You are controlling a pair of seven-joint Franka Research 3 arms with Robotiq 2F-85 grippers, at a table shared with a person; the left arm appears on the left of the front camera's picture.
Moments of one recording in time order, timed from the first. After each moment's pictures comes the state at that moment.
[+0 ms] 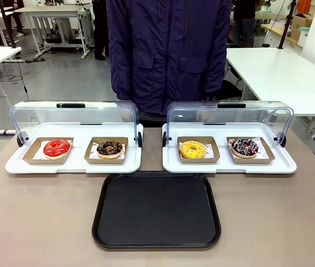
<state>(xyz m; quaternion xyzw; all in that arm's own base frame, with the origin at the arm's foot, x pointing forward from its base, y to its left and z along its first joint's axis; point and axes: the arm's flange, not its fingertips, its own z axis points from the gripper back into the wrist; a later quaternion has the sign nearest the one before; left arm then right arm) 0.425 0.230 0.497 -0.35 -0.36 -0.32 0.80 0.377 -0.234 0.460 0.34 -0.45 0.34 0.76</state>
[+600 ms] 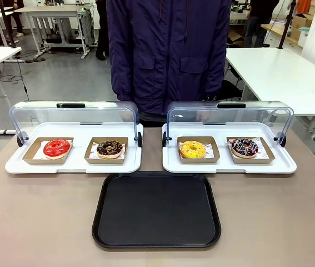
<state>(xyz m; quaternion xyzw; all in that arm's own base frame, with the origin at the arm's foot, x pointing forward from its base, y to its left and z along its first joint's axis) 0.425 0.230 0.497 -0.35 -0.36 -0.32 0.80 0.377 -0.234 0.460 0.34 -0.45 0.34 0.76</state>
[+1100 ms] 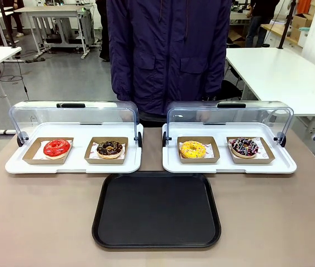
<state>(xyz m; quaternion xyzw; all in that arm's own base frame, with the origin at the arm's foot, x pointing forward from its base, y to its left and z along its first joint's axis) 0.425 0.230 0.497 -0.35 -0.36 -0.32 0.80 0.377 -0.234 0.460 0.34 -0.45 0.34 0.76</state>
